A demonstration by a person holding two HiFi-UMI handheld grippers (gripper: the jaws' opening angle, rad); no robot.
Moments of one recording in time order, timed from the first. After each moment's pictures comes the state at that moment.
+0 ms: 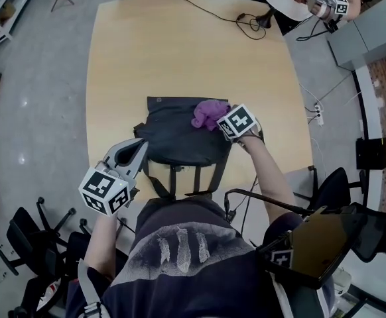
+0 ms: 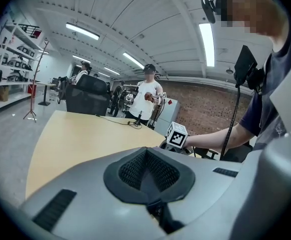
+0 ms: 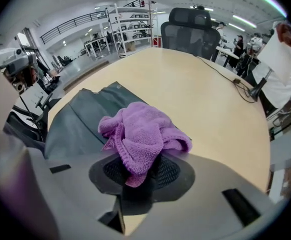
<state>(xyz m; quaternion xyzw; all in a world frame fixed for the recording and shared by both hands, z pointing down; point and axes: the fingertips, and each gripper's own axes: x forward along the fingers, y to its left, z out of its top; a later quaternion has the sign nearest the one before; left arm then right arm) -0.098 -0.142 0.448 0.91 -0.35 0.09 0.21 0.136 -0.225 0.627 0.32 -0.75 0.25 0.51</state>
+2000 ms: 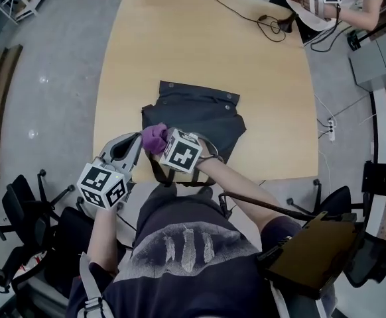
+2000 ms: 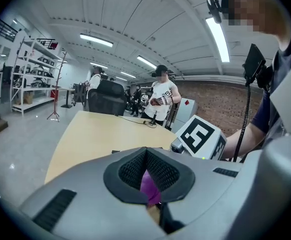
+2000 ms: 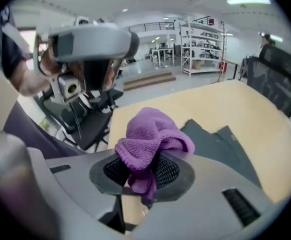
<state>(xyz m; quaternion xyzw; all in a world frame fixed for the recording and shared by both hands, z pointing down) -0.121 -0.096 0.459 0.86 -0.45 0.10 0.22 -0.097 -0.070 0.580 0.02 -0.88 0.12 0.46</state>
